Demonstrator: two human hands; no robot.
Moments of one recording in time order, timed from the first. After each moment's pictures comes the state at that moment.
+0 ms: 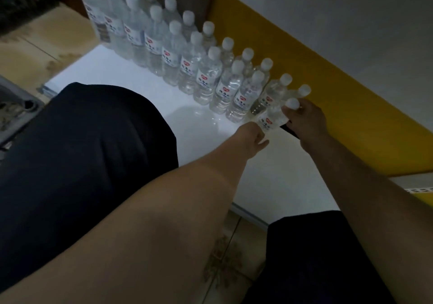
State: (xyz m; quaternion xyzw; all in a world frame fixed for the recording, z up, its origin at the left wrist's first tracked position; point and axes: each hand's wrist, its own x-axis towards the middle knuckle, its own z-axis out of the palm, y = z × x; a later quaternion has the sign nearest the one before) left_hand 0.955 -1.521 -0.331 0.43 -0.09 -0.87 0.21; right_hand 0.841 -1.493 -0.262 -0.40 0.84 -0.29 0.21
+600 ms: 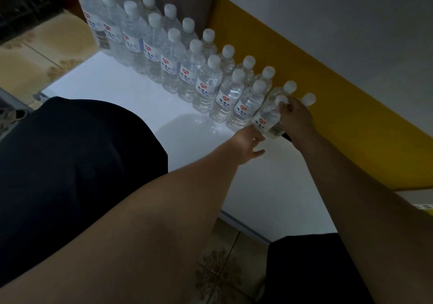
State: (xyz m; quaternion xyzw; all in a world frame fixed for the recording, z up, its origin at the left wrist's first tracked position) left_hand 0.951 -1.551 -0.362 0.37 -0.17 -0.89 0.19; right_hand 0.830 -1.546 -0.291 -0.41 0.84 -0.26 0.23
